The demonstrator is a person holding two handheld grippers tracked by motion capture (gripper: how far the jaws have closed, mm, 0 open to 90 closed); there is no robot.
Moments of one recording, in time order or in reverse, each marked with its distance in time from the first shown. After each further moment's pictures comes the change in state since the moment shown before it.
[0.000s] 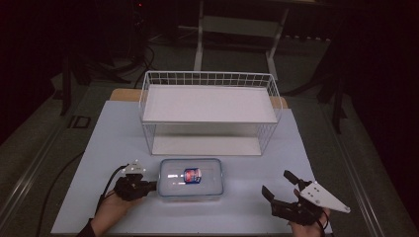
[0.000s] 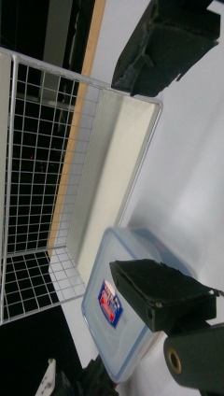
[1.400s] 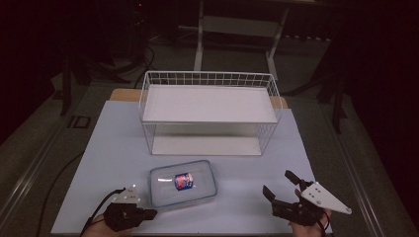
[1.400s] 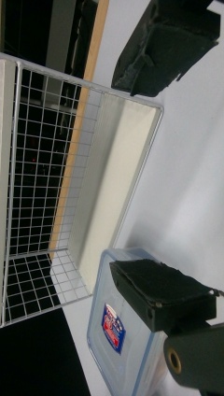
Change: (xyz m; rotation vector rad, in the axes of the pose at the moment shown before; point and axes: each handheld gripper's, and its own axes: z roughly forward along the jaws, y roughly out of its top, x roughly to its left) left arm -0.045 -0.039 -0.033 0.081 -0.146 0.123; right arm 0.000 0.000 -0.002 -0.009 -0.013 -0.006
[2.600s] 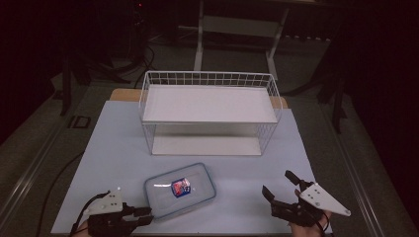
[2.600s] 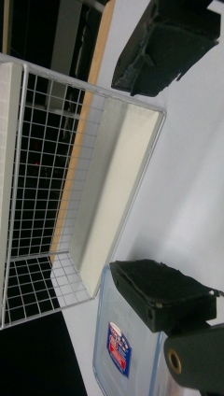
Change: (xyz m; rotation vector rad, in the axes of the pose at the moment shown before) left arm -0.028 0.004 -0.047 -0.181 -0.028 0.106; right arm 0.004 0.001 -0.001 -0.003 -0.016 -0.017
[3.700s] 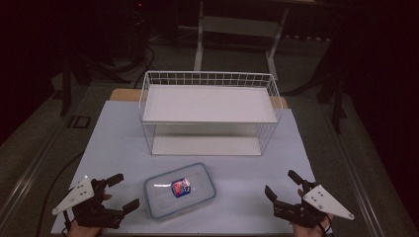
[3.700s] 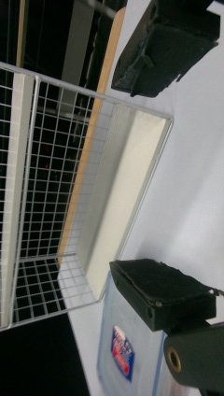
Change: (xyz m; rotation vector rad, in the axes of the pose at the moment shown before) left arm 0.029 -0.012 -0.024 -0.451 0.214 -0.090; right arm -0.003 -0.003 -0.004 -0.040 -0.020 -0.028
